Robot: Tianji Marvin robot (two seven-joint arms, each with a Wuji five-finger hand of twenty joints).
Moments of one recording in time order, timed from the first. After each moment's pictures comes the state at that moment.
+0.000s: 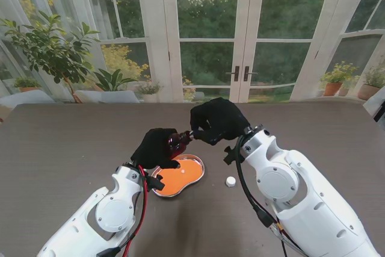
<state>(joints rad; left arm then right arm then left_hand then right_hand) 1.50 -1.20 -1.07 -1.57 0.32 -0.31 0.31 -1.34 -1.13 1.08 -1.74 -0.59 -0.29 -0.08 1.07 -1.47 1.00 -0.11 1.04 0.33 0.88 0.82 1.23 0.38 0.72 1.10 1.14 0.47 0.92 0.81 0.80 0.58 1.20 0.69 0.43 -1.00 1.35 -0.42 1.07 -0.15 1.11 0.12 1.36 -0.09 0.99 0.83 1.31 -0.05 1.57 0.93 1.05 0.18 1.64 0.88</state>
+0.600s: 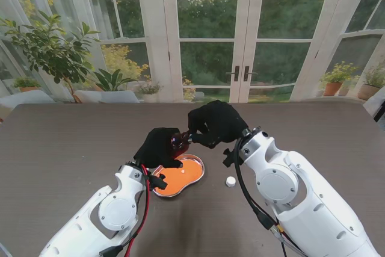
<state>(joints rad) 1.48 -1.21 -1.05 -1.55 0.31 -0.31 0.31 -1.34 -1.12 1.07 -1.74 -0.60 -0.31 -0.07 1.07 -1.47 1.00 -0.11 1.04 0.33 0.88 0.82 1.23 0.38 0.72 1.10 1.14 0.47 0.92 0.81 0.80 0.58 1.20 0.69 0.43 -0.99 1.35 -0.42 1.07 -0.15 1.11 0.13 1.36 -0.09 0.99 0.84 1.31 -0.05 1.57 0.93 1.05 0.18 1.64 0.88</state>
